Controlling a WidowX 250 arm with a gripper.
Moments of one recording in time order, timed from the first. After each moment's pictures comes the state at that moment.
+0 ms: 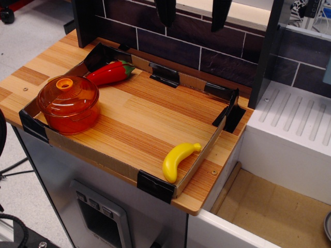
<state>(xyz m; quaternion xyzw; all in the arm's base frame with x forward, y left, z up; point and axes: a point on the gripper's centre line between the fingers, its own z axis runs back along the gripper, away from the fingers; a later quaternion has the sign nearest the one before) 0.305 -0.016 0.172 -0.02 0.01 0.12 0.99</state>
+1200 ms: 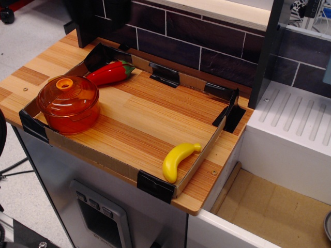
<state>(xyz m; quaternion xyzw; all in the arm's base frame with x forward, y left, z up) 0.268 0.095 0.159 -0.03 -0.01 0.04 1.00</state>
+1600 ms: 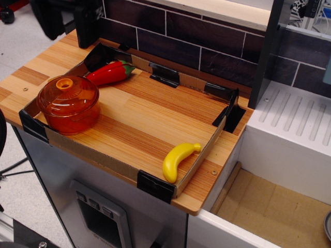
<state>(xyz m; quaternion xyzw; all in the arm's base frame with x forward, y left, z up) 0.262 0.132 0.128 -0.01 0.00 0.03 1.00</state>
